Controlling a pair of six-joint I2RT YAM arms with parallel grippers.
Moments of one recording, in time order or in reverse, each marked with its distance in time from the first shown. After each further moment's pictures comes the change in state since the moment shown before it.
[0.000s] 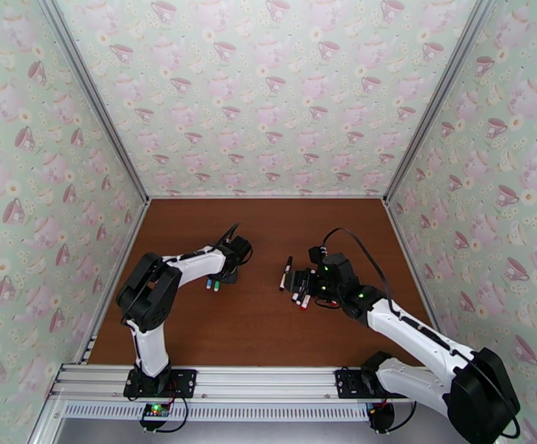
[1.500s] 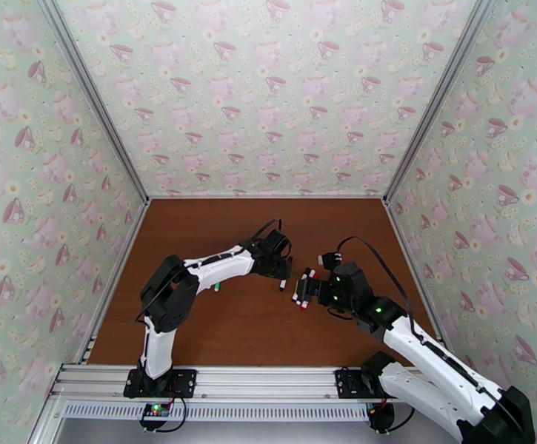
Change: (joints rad) left arm -0.233 0.138 0.320 0.170 0.487 -0.079; right arm 0.000 -0.224 -0.032 -0.214 0.151 -0.054
